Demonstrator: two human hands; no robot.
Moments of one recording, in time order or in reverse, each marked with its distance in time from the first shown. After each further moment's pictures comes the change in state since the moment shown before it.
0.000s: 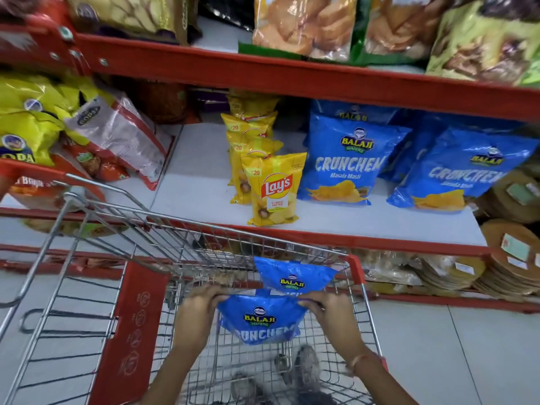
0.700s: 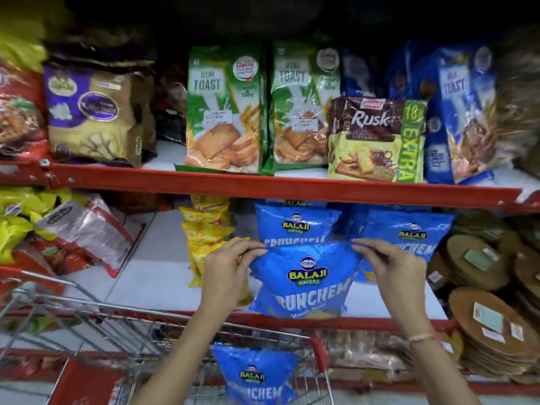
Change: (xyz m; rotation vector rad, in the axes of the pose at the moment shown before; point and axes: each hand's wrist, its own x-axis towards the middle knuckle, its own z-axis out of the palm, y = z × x) left_hand 0.145 0.242 -0.049 -0.332 0.346 0.441; right_hand 0.077 0.001 -0.259 -0.010 0.736 -0.275
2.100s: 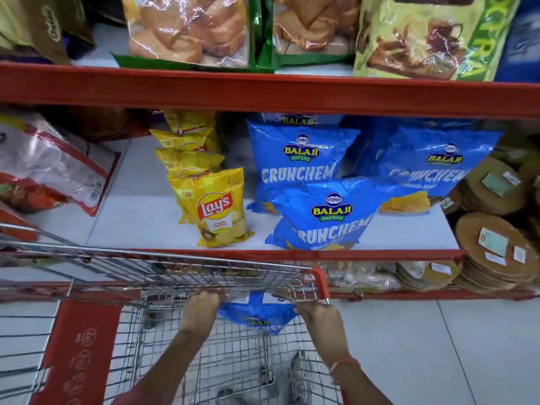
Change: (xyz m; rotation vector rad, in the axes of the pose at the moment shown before) left_hand -0.175 -0.143 0.035 0.910 -1.039 -0.375; right_hand -0.221 0.060 0.139 -0.296 -0.780 0.184
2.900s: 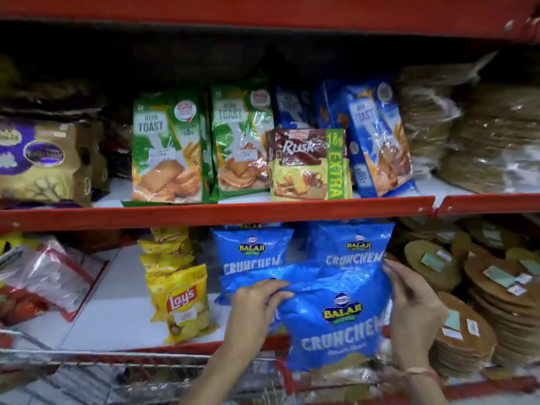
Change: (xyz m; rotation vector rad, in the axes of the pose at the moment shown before) left_hand -0.048 0.154 -0.230 -0.850 0.870 0.524; right_hand -0.005 0.063 -0.274 0.641 1.190 0.043
